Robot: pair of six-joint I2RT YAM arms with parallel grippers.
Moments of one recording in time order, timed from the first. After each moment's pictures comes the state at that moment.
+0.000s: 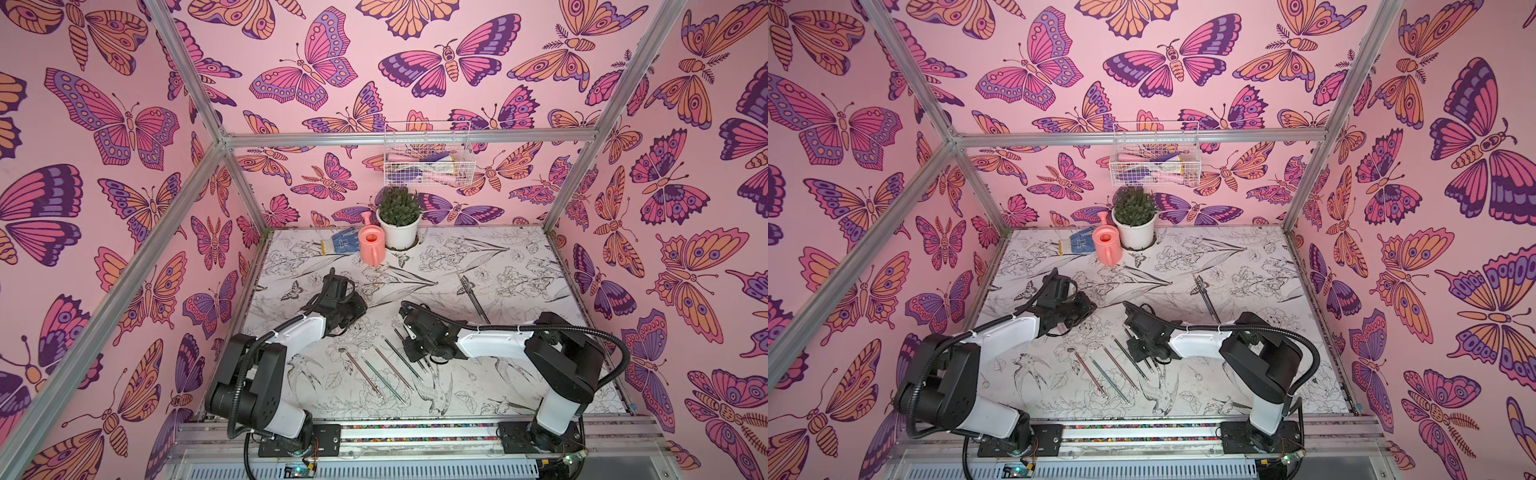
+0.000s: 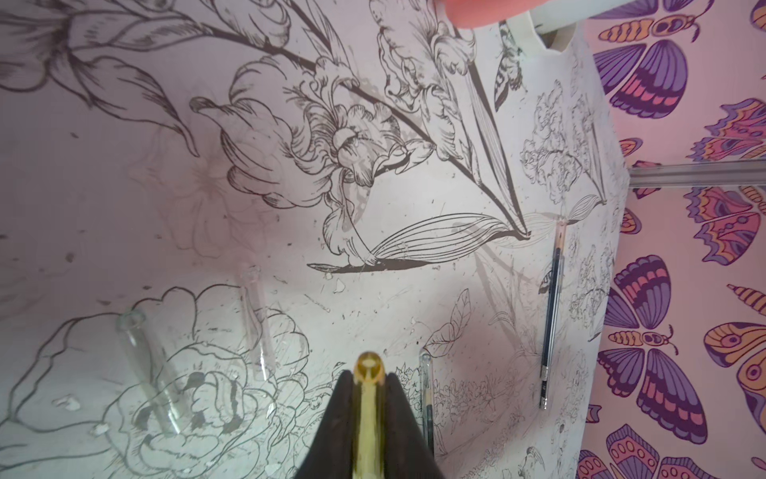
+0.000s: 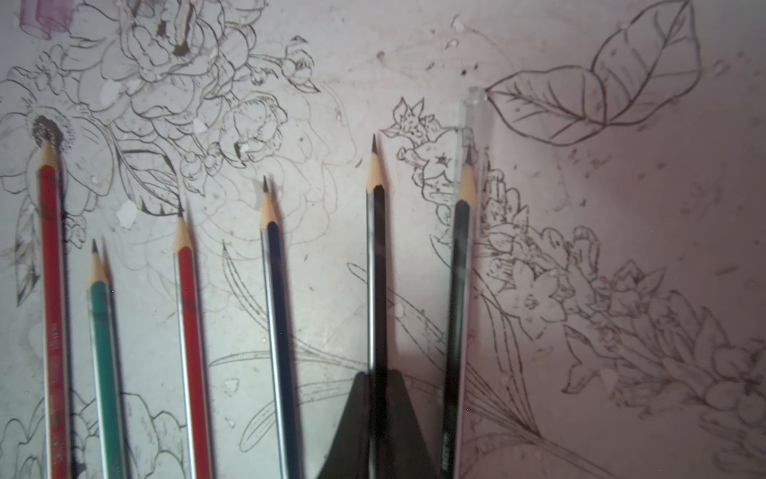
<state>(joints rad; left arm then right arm) -0.29 1.53 0.77 -0.10 0.27 -0.87 0.95 1.78 0.93 -0.15 0.02 0.42</state>
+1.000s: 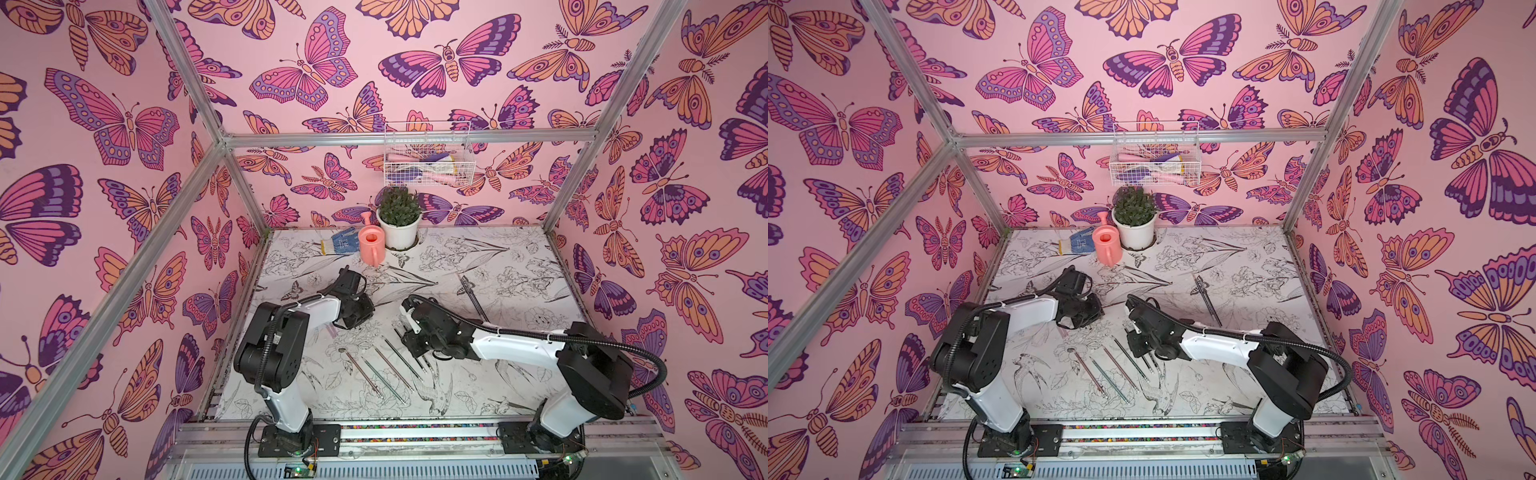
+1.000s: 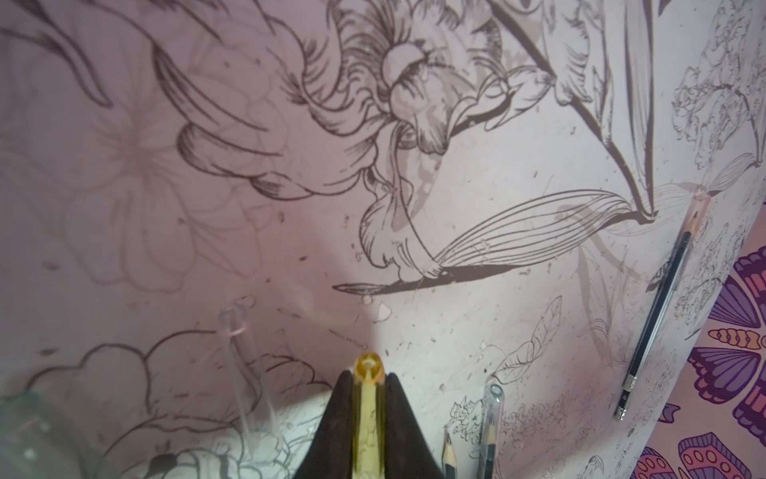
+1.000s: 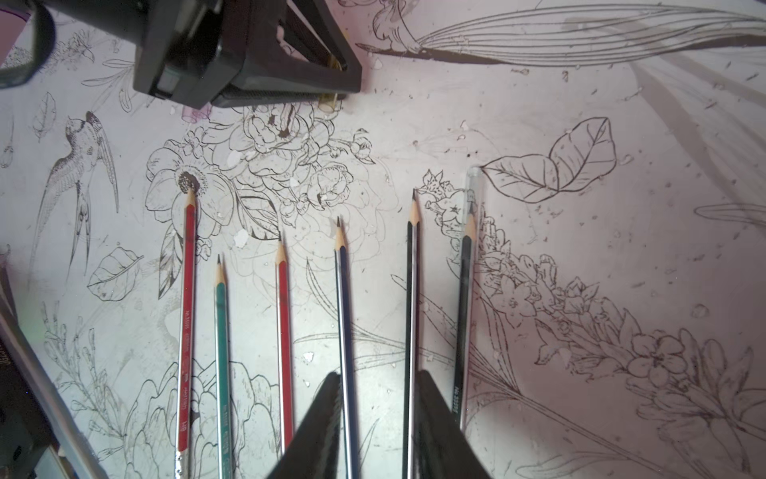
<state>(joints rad) -0.32 1.77 0.95 -0.28 0.27 -0.82 0.95 1.62 0.90 -0.16 0.00 0.42</state>
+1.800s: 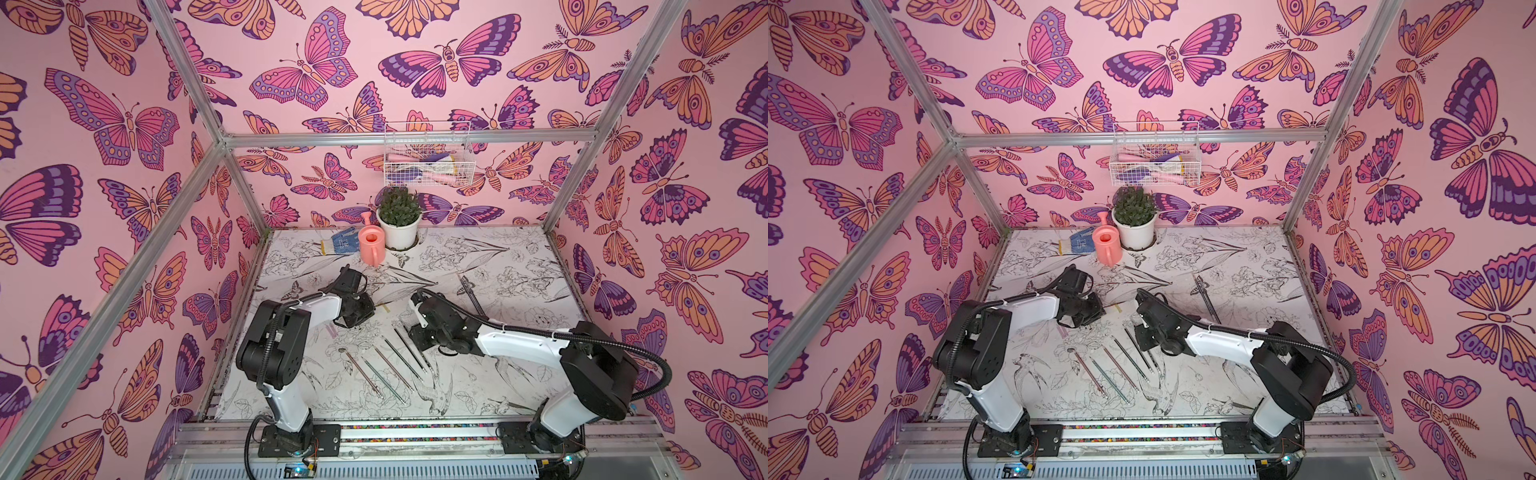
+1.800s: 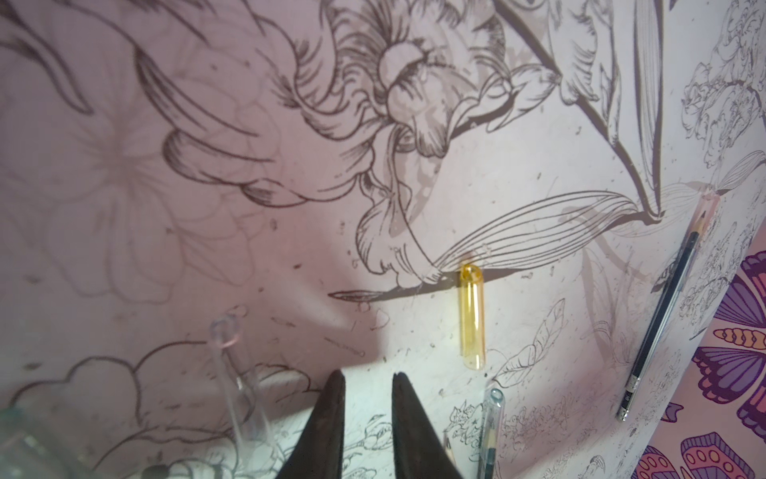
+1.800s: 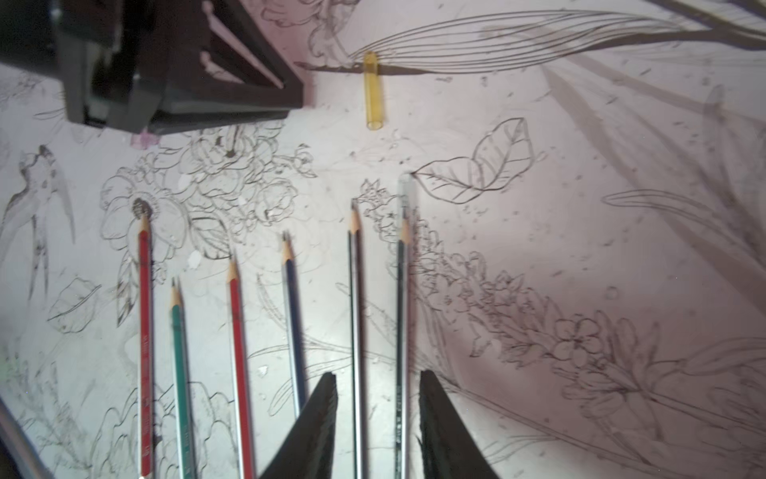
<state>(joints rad) -0.33 1.77 0.96 -0.30 0.28 -0.82 0.87 1.61 0.89 -0.18 0.02 0.44</state>
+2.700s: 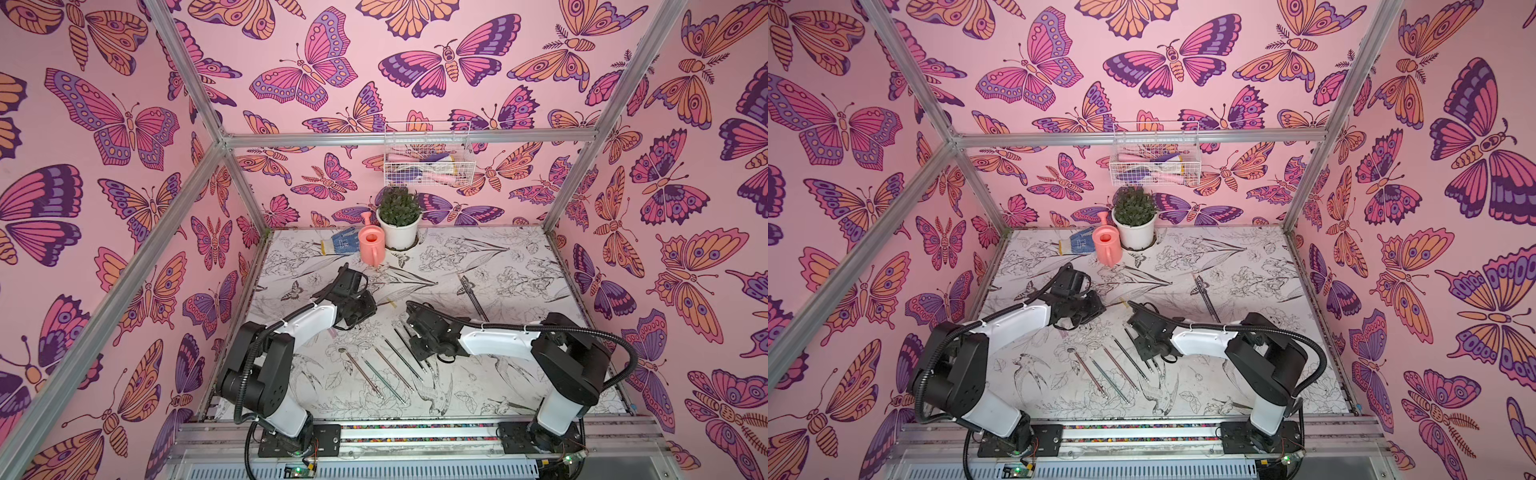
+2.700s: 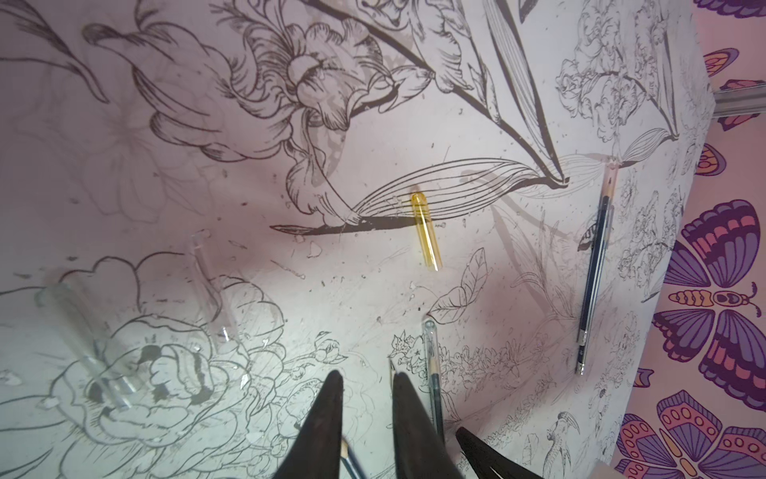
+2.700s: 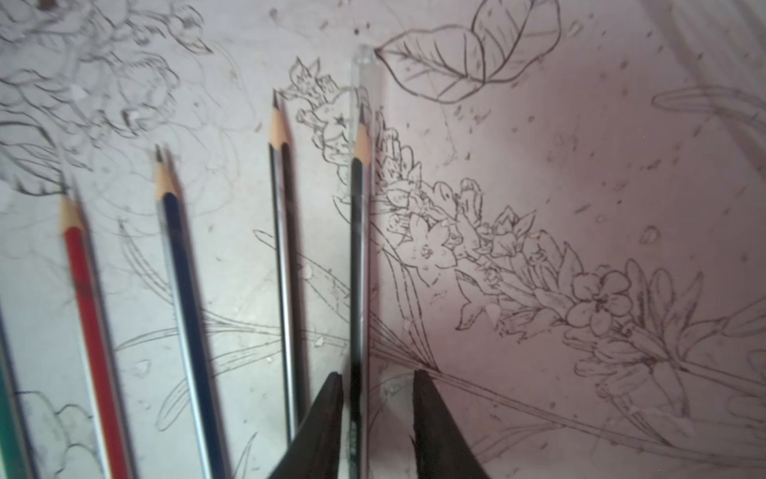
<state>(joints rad) -0.37 1.58 0.91 -0.32 0.24 -0.82 0.93 1.75 0.95 -0.31 0.13 0.42</state>
